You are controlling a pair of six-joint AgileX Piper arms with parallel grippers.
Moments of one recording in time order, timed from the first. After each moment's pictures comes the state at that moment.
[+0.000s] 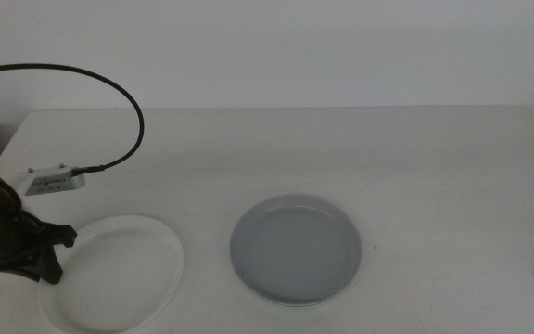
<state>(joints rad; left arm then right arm) 0.22 1.84 -1.06 -0.30 0.89 0.43 0.39 0.48 -0.81 0.14 0.82 -0.05</state>
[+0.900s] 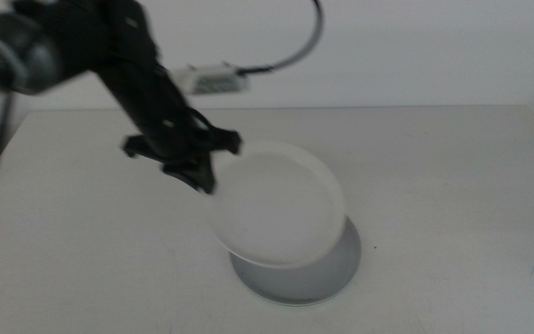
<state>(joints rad) -0.34 1.88 -1.58 -0.30 1.13 0.01 0.39 0.48 -0.81 0.13 0.82 -0.05</state>
